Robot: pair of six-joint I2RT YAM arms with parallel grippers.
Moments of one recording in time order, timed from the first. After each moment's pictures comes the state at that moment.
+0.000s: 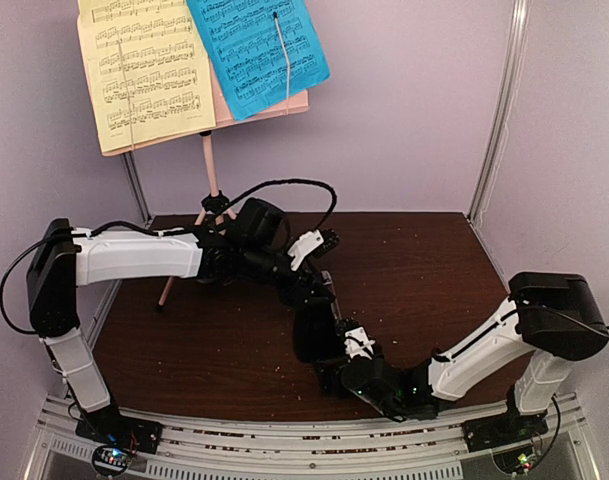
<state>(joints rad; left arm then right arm) -0.88 1.78 1.33 -0.21 0.44 0.17 1.34 1.78 0.60 0.51 0.72 0.65</state>
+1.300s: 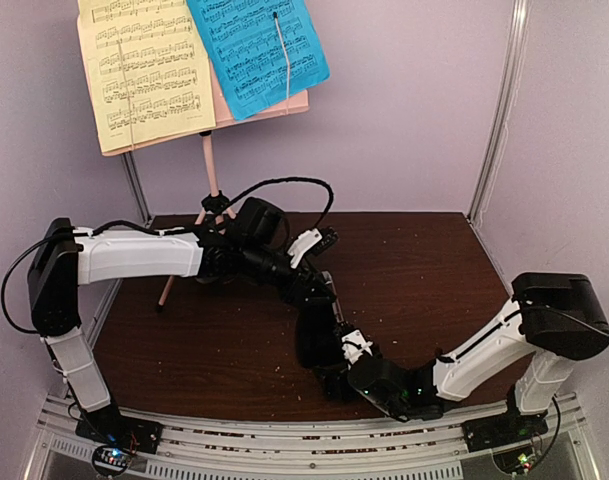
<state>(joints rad) -0.87 1.79 1.33 -0.20 0.52 0.06 1.34 1.75 0.56 0.57 0.66 0.52</state>
